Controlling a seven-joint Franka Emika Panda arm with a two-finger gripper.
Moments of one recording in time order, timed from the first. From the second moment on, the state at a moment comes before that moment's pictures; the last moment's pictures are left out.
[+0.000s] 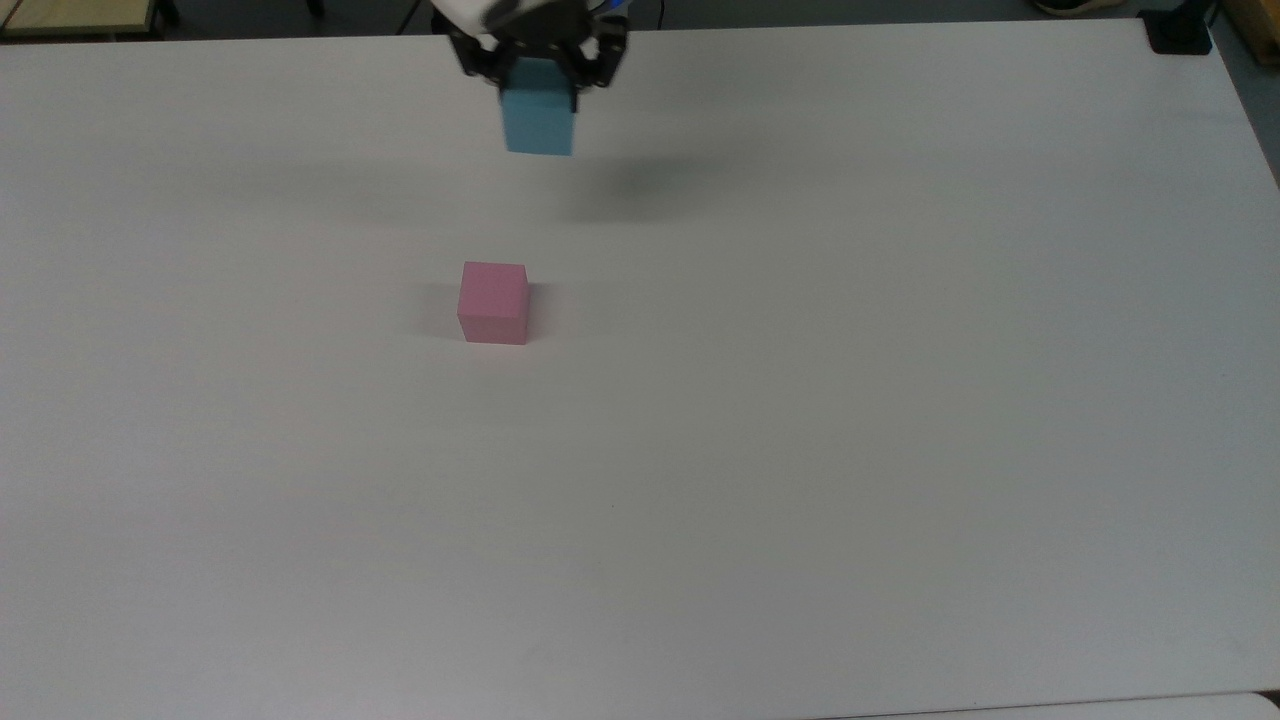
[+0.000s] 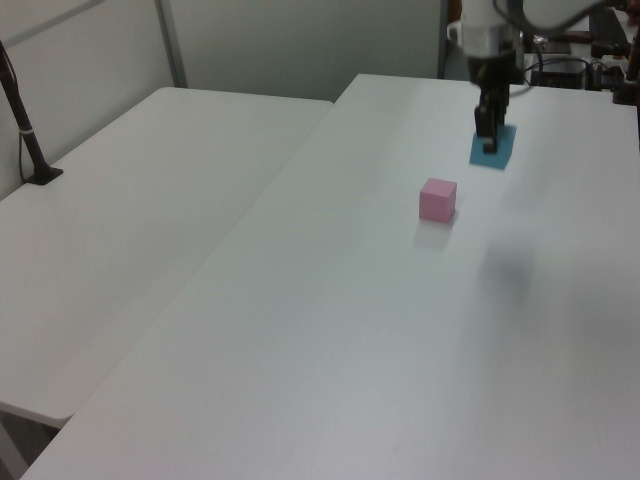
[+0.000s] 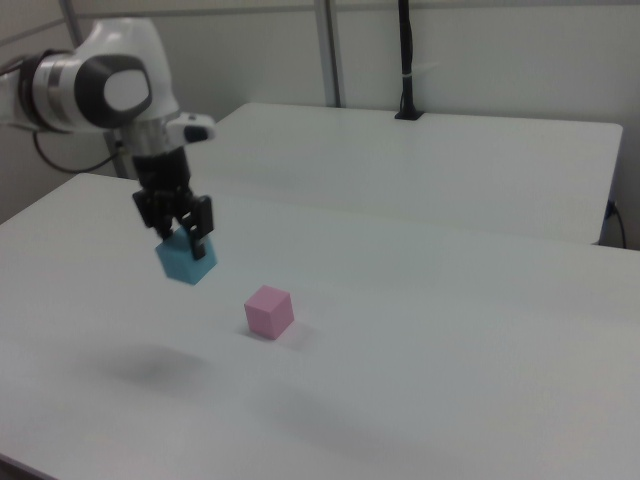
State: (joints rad) arm 0.02 -0.05 0.04 -1.88 -0.08 1.74 0.09
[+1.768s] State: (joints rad) arm 0.03 0.24 -0.04 -1.71 -0.08 1.94 0.04
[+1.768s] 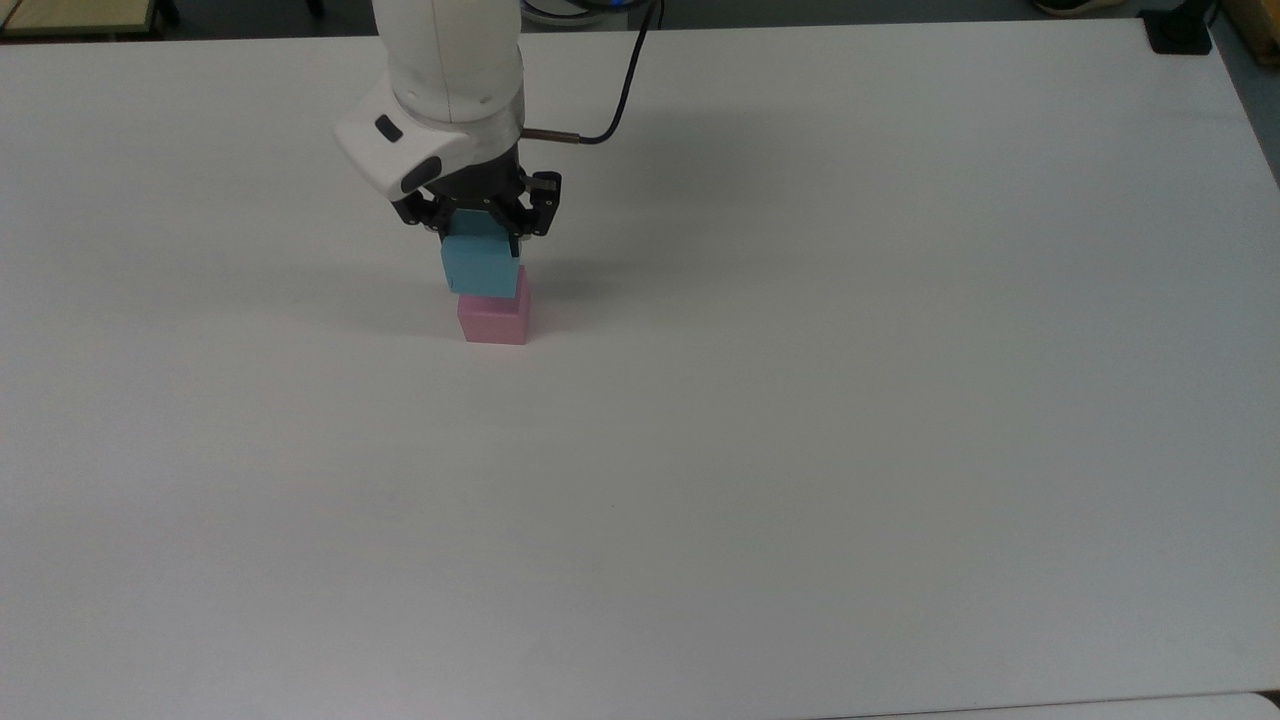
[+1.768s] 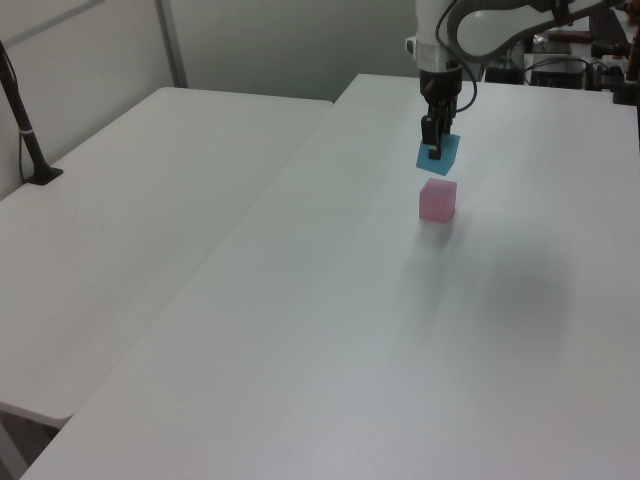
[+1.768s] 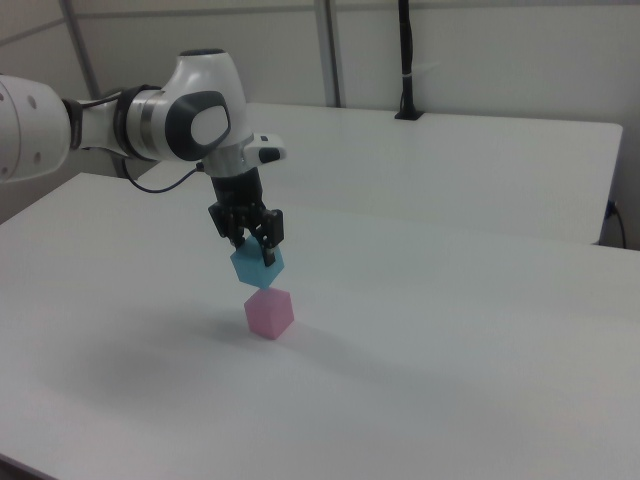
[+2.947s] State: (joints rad) arm 0.03 0.30 -0.04 -1.72 -0.10 1.95 0.05
